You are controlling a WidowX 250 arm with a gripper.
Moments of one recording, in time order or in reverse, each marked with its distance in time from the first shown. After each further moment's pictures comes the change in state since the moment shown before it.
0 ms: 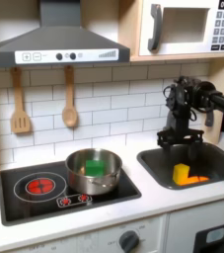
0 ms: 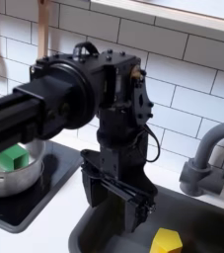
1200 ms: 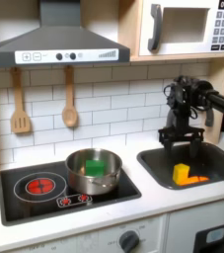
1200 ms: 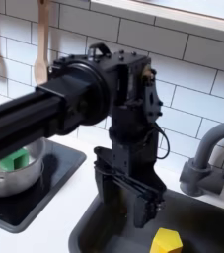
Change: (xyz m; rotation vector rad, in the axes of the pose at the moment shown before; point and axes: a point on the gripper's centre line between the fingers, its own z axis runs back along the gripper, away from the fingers) arm 0.020 -0.009 -0.006 -0.022 0.005 -0.081
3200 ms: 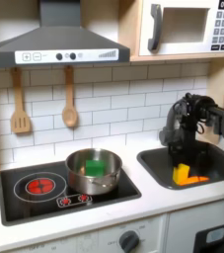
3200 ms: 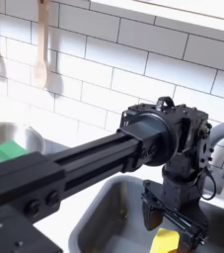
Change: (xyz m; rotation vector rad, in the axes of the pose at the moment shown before) arm 0.043 -0.025 -0.065 0.013 0.031 -0.052
